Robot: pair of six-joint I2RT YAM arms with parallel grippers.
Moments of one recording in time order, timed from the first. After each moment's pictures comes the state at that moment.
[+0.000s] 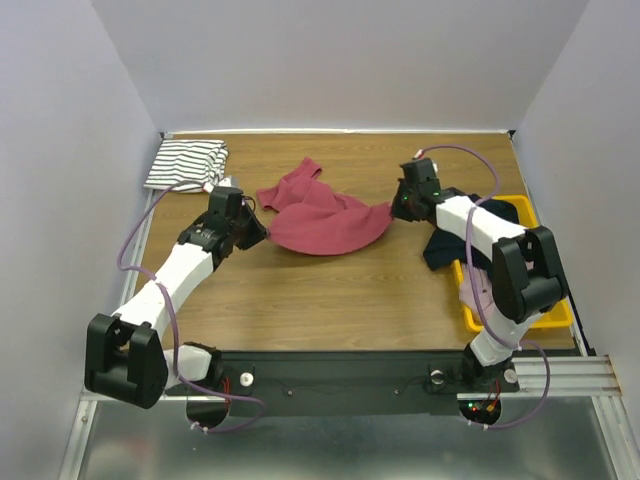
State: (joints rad) left arm -0.31 1.22 0.91 -0.37 0.02 -0.73; right arm 0.29 1.71 1.19 -0.29 0.12 0.59
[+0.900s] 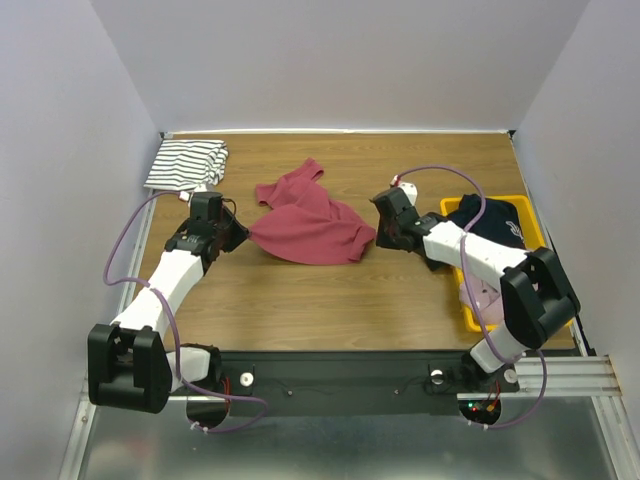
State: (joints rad) left arm -0.16 1.18 0.78 -0.32 0.02 -0.78; right arm 0.60 1.57 1.04 -0.38 0.34 0.63
